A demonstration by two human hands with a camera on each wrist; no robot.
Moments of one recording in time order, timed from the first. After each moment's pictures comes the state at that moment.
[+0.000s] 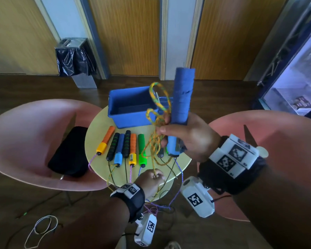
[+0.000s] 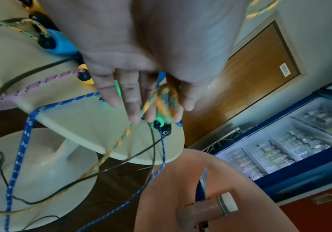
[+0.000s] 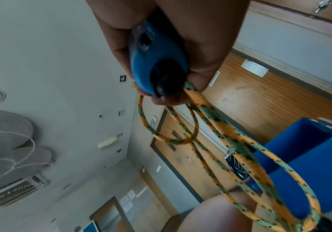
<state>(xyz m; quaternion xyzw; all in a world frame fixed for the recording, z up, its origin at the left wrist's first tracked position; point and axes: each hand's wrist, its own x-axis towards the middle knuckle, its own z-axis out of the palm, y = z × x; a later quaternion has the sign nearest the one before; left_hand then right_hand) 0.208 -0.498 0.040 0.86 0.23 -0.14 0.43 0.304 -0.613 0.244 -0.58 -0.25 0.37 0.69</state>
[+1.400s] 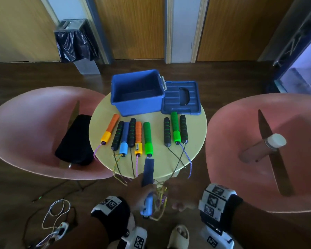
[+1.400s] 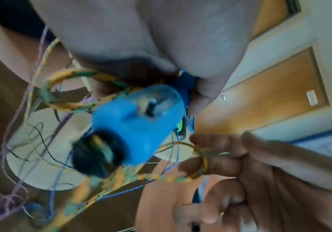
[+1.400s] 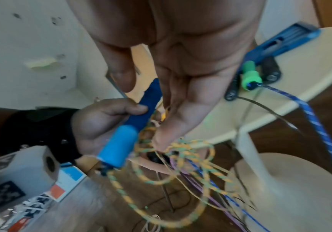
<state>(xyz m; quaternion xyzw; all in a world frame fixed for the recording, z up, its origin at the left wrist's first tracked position) 0.144 -0.476 0.012 0.70 0.34 -0.12 0.62 0.260 -0.641 0.038 -0.73 -0.24 0.58 0.26</state>
